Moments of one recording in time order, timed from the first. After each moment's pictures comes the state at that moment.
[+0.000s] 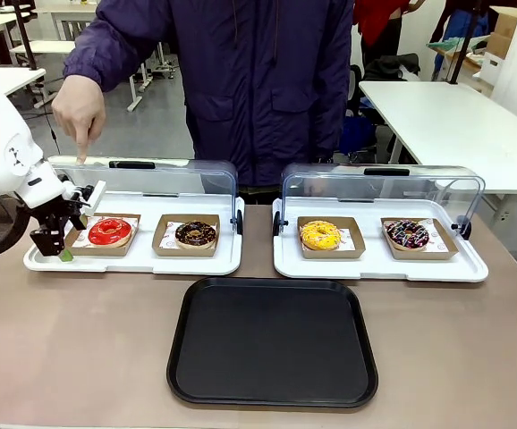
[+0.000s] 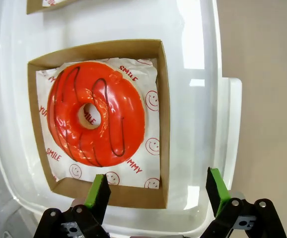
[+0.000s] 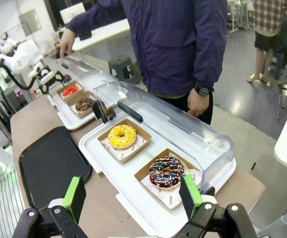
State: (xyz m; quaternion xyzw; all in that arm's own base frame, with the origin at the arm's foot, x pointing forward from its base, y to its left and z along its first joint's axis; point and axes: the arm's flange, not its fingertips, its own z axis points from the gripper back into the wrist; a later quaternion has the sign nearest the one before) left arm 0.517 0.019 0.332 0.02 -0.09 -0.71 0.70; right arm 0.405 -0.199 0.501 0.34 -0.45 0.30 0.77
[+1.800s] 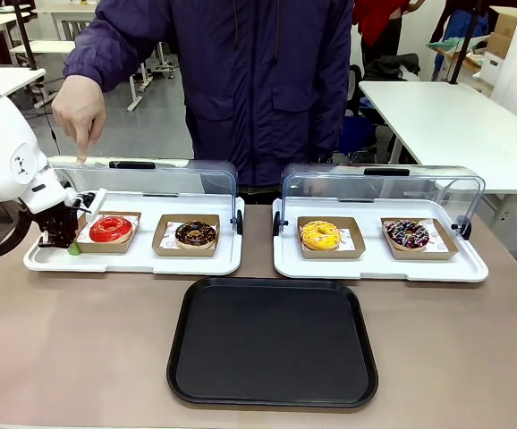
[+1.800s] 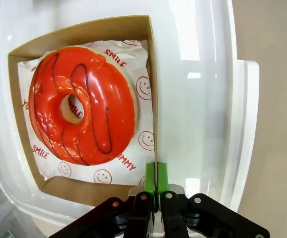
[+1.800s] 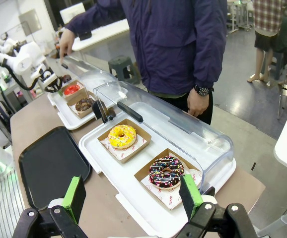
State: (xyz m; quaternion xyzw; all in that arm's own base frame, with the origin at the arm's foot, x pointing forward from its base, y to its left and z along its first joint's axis) left arm 0.525 0.025 0.319 0.03 -0.08 -0.72 0.69; right arm 0.405 -0.199 0.501 0.34 -0.45 0.30 0.77
